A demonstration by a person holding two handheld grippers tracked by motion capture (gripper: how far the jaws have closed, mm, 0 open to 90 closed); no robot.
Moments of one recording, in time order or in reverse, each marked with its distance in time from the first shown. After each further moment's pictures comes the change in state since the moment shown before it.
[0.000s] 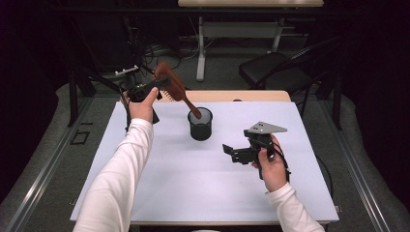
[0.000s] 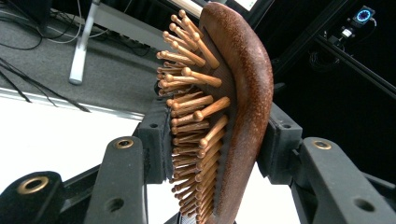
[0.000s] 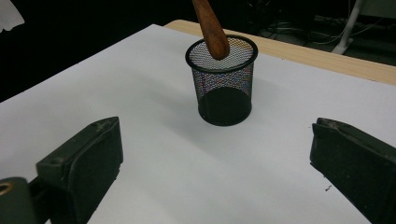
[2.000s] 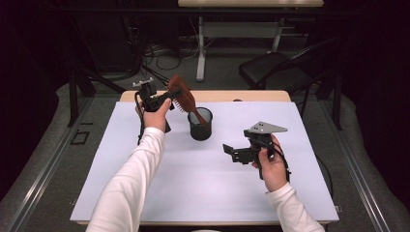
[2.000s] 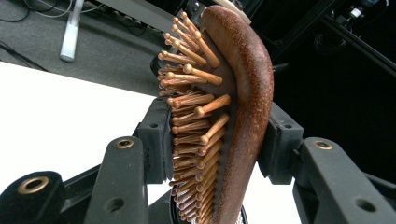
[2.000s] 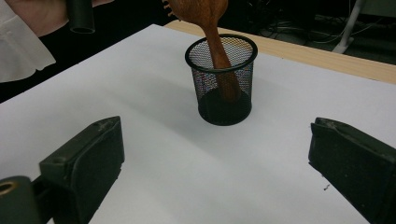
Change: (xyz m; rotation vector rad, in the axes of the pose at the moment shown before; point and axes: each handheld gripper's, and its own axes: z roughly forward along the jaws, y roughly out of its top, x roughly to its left) left arm 0.002 -0.042 0.030 0.064 -0.002 -0.037; right arm -0.001 0.000 0.000 0.000 0.001 0.003
